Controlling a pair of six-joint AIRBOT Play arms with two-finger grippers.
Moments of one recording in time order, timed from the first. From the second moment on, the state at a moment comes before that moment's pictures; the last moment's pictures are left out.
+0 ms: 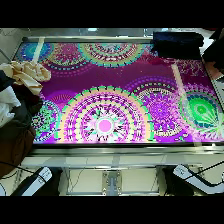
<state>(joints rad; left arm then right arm) 0.59 -1.02 1.31 0.93 -1.26 -1.25 -0.78 -1.14 1.61 -0.91 1.68 1.53</state>
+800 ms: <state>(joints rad) 0.59 -1.08 1.31 0.80 -1.24 -1.25 -0.60 -1.19 1.61 -0.88 1.29 1.54</state>
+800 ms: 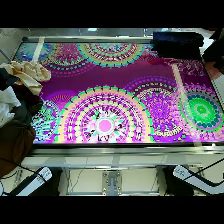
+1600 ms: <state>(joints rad) 0.59 -1.12 1.31 0.53 -1.31 -1.25 0.19 -1.26 1.61 -1.05 0.96 1.48</state>
